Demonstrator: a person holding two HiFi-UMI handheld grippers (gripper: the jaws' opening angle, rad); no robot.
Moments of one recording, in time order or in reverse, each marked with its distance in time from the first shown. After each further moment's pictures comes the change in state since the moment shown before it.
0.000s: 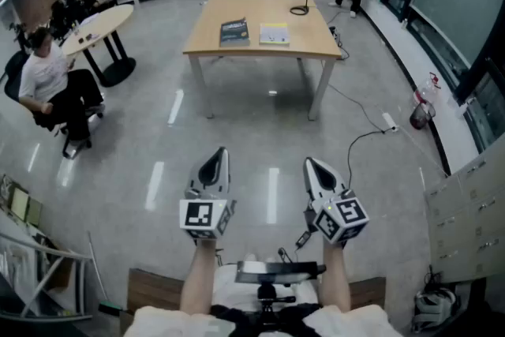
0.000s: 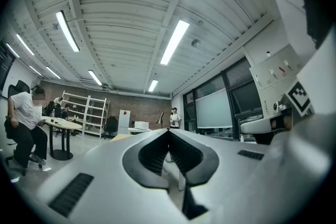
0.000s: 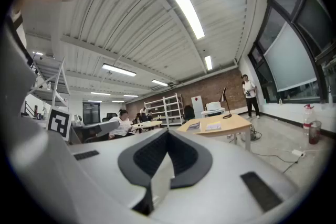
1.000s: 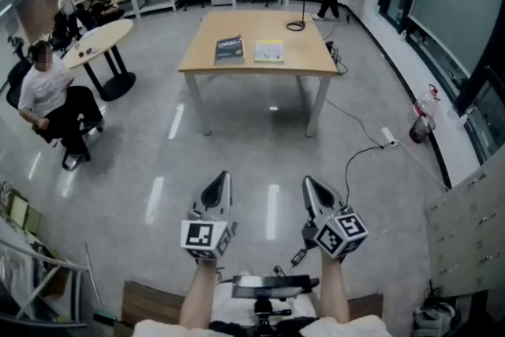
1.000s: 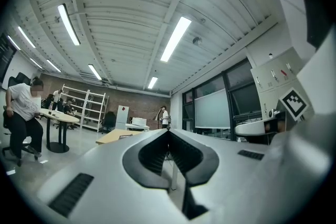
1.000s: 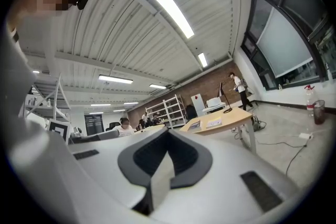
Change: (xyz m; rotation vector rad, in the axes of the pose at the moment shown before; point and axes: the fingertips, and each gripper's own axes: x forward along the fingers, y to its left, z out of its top) left arm 0.023 -0.037 -0.009 -0.050 0.032 0.009; right arm -0.003 -0.052 -0.007 0.155 -0.038 0.049
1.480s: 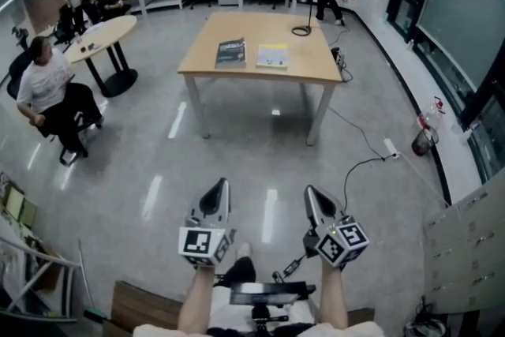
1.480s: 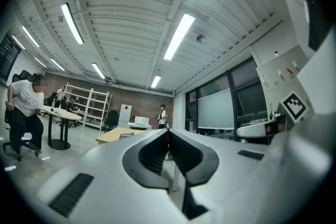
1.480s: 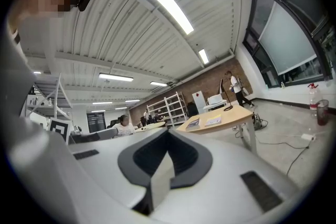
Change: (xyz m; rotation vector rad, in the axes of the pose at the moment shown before) left arm 0.044 -0.005 -0.020 -0.022 -0.010 0.012; right arm 0.023 -0.052 0.000 0.003 0.033 0.017
